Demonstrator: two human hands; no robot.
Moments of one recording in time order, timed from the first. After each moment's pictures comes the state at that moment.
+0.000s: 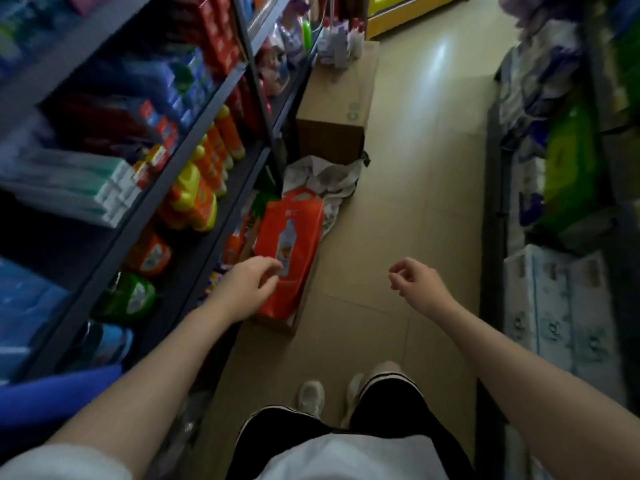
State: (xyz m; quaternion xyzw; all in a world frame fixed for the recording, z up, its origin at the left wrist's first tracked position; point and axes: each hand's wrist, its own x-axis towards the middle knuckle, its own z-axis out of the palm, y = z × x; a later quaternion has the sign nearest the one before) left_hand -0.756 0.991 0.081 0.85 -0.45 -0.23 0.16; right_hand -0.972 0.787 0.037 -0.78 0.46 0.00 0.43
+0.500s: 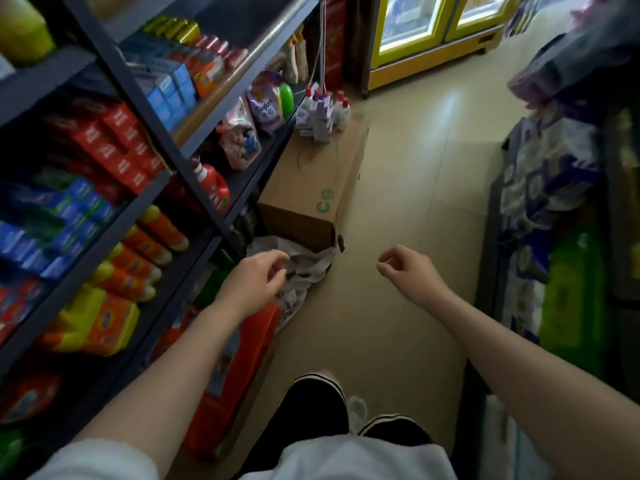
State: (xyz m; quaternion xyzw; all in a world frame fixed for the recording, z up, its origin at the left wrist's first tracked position) left_hand -0.620 0.585 0.087 0.87 -0.40 -0.19 0.22; right_hand -0.792 0.375 0.079 -0.83 0.39 0.00 0.40
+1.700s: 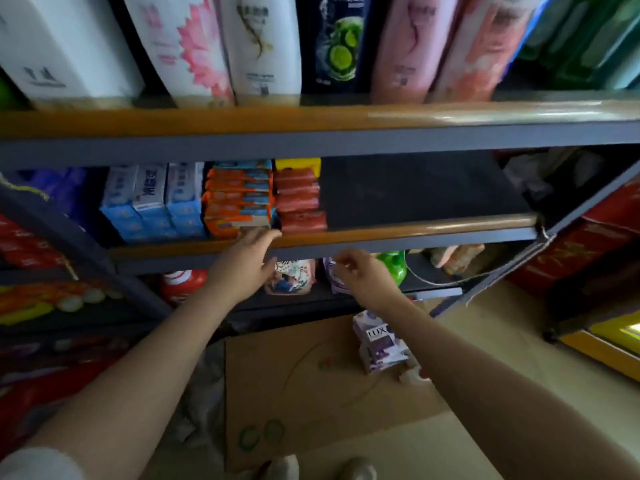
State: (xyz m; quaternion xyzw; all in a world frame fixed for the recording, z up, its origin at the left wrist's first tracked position) left_hand -0.211 0.229 0.095 0.98 0.05 0.02 0.18; right_hand -0.156 0.021 0.089 -0.91 -0.16 0.17 0.35
